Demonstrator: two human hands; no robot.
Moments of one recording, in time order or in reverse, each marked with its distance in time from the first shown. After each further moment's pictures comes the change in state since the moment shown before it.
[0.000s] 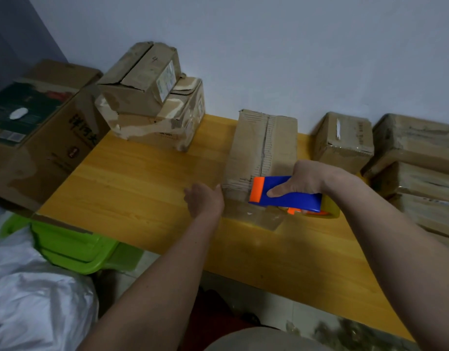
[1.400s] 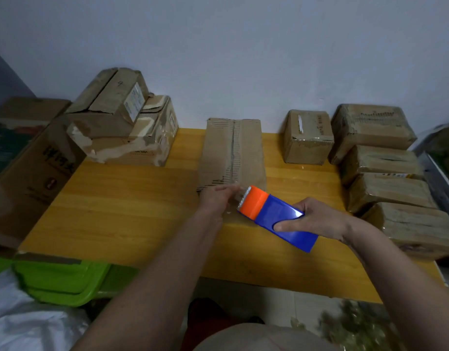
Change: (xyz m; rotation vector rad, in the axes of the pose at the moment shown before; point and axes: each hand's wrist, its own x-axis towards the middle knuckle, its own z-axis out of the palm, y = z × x) left_hand -0.060 0.048 0.005 -0.749 -0.524 -0.031; right_hand -0.049 0.109 0.071 0.665 -0.044 -0.283
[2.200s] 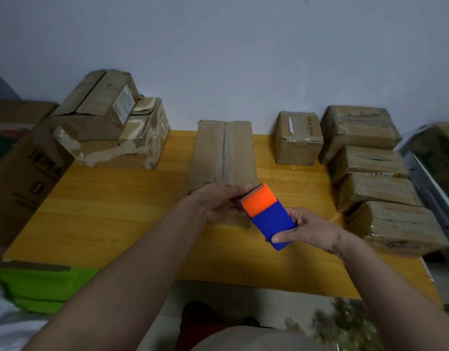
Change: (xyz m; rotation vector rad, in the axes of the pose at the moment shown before) left_hand 0.004 0.020 0.000 0.043 -0.670 -0.204; right_hand 0.000 0.026 0.008 0.208 -0.093 -0.157
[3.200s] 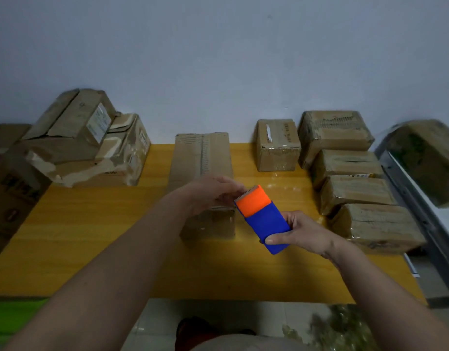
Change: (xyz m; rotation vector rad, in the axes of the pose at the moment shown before) left_hand 0.023 0.043 0.031 0.516 0.027 0.106; right_hand -0.011 0.015 -0.033 0.040 0.155 -0.027
